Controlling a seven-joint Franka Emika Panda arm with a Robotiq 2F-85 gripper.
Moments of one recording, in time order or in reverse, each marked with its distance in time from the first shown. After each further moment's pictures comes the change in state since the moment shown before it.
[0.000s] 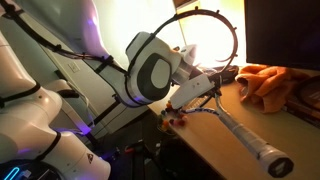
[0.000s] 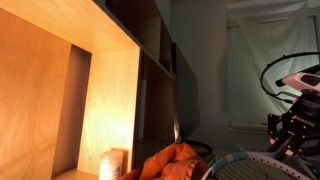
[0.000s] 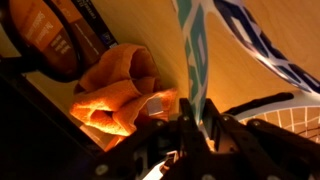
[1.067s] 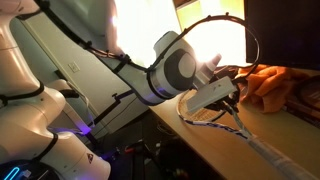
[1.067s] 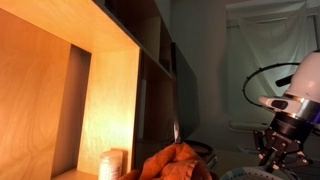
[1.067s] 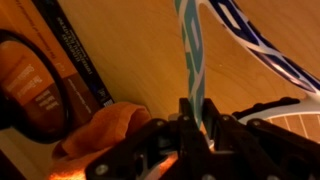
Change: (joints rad) arm -0.155 0.131 0.172 0.203 -0.126 -0.342 0.058
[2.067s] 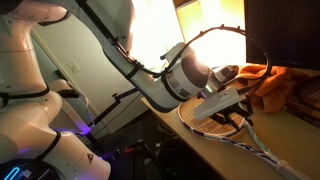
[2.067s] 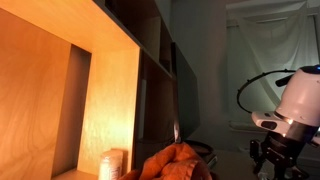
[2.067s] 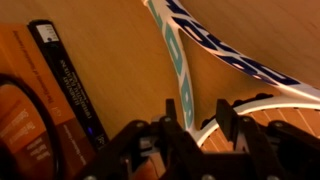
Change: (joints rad) arm 0.162 0.128 -0.155 0.122 -0.184 -0.130 0.265
